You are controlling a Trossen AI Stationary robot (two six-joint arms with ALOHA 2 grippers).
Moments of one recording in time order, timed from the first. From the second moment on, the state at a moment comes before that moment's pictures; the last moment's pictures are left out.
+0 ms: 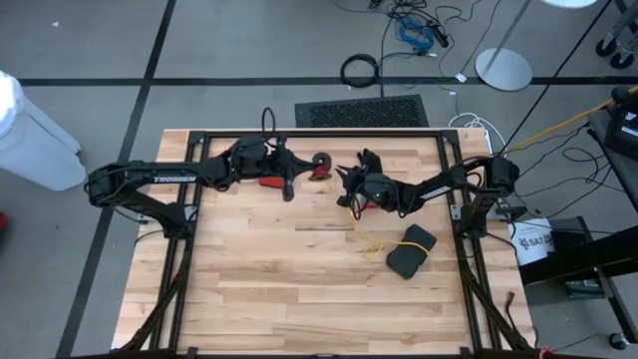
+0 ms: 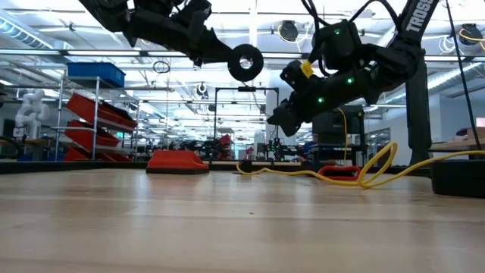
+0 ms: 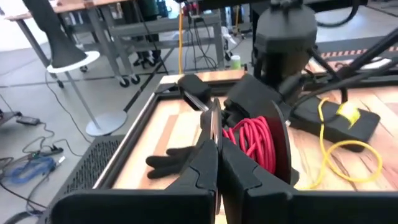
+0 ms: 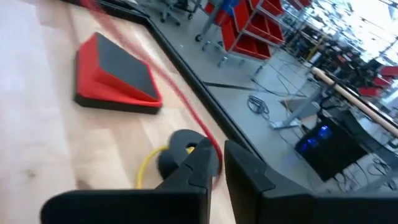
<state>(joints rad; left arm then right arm) 0.34 1.35 0.82 0.32 0.17 0.22 -0.17 1.74 0.63 0.87 0.57 -0.34</state>
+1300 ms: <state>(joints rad) 0.30 1.57 0.82 0.41 -0.17 0.40 -0.15 1.59 0.72 0.69 0.39 -0.23</state>
